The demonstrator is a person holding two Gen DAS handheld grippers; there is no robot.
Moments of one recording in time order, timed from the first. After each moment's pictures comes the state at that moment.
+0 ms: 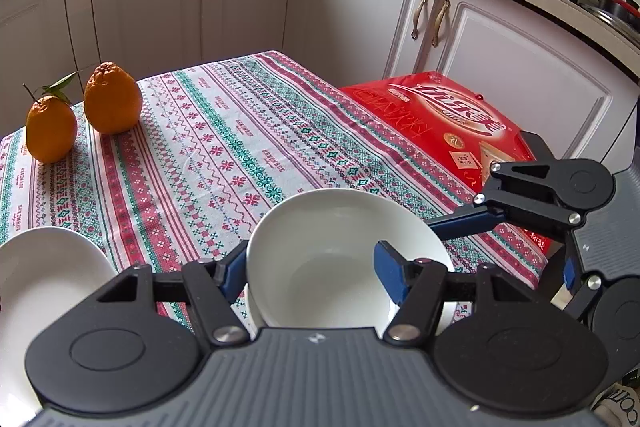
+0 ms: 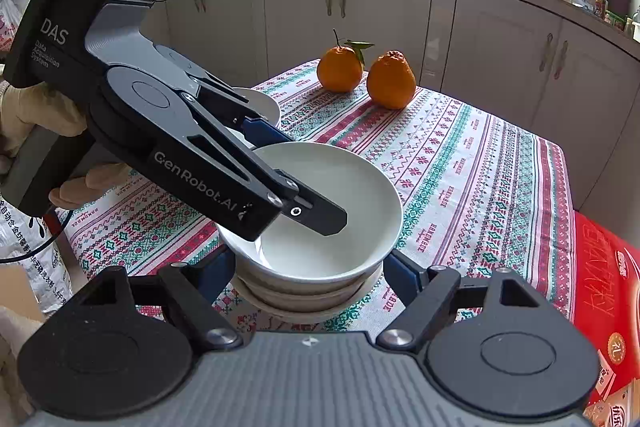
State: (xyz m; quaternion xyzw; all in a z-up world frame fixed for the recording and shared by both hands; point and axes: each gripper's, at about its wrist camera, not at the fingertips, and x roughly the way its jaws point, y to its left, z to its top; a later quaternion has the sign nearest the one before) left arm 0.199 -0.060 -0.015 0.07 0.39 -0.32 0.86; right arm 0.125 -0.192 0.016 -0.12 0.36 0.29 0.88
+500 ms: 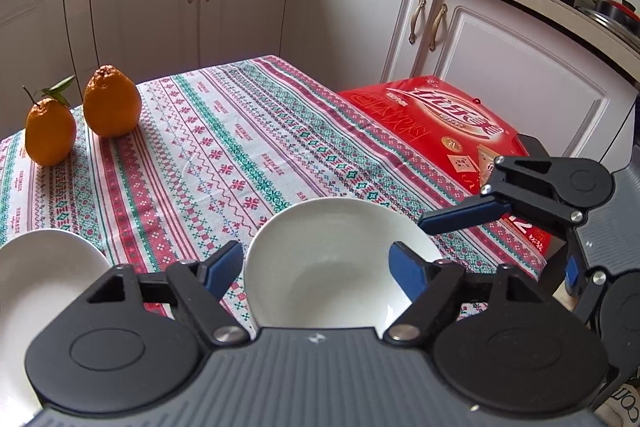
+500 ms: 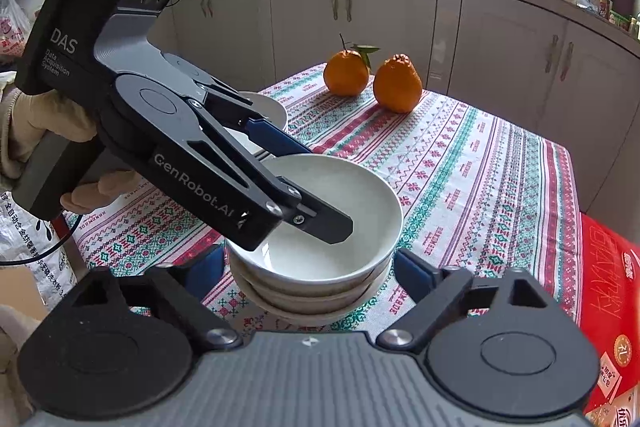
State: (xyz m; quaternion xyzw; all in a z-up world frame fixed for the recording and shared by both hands) left arm 0.197 -0.057 -0.013 0.07 0.37 -0.32 0.87; right arm 0.122 -0.193 0.020 -0.11 0.34 0.30 0.88
